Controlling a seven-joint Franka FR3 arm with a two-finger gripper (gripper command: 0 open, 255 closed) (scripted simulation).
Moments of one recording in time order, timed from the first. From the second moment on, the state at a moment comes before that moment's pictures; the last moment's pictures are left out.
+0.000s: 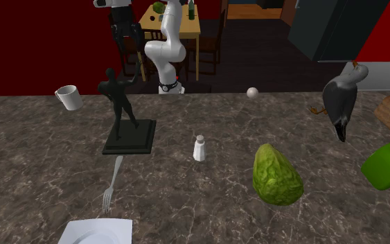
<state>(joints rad) -0.02 -0.77 -0.04 -2.30 0.12 1.67 0.15</state>
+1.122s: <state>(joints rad) 0.05 -0.38 0.23 -2.15 0.17 1.89 0.41</state>
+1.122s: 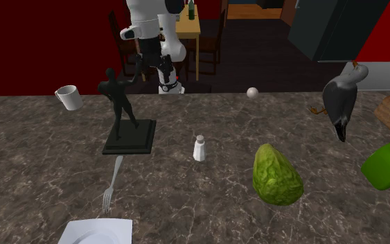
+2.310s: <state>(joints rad) 0.19 0.30 0.41 -1.62 -0.08 1.96 0.78</state>
